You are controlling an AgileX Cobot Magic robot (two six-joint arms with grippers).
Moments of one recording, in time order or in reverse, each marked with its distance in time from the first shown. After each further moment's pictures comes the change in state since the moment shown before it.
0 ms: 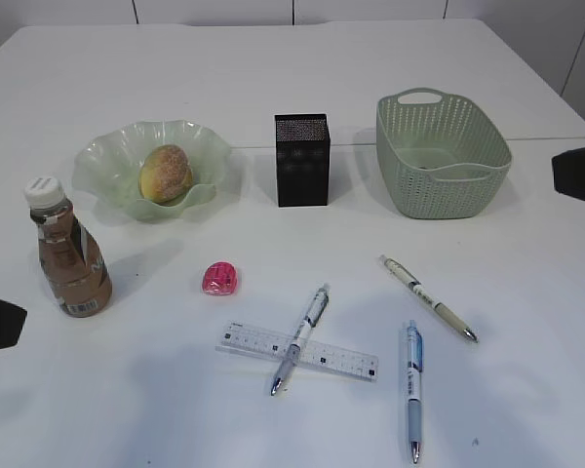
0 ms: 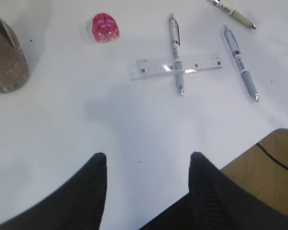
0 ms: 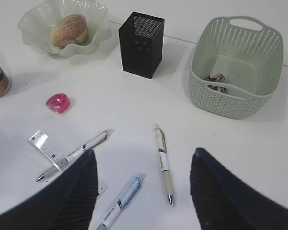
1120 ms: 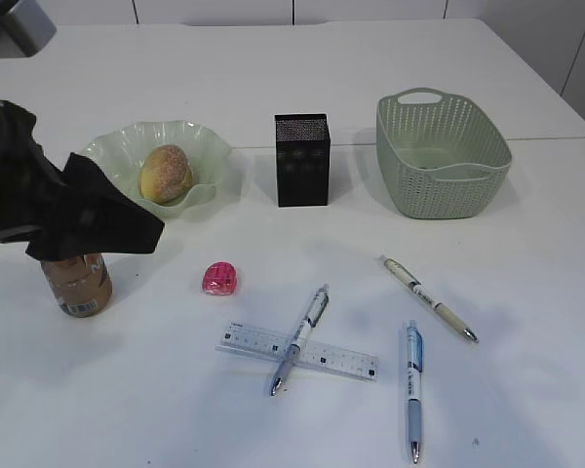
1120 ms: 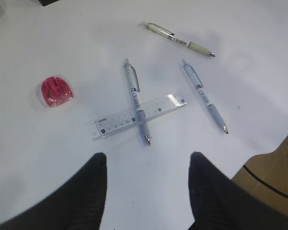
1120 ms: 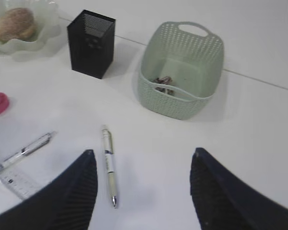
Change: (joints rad) left arm -0.148 0.326 -0.256 -0.049 -0.084 0.088; right arm 0.000 0.000 0.000 -0.333 -0.004 0.217
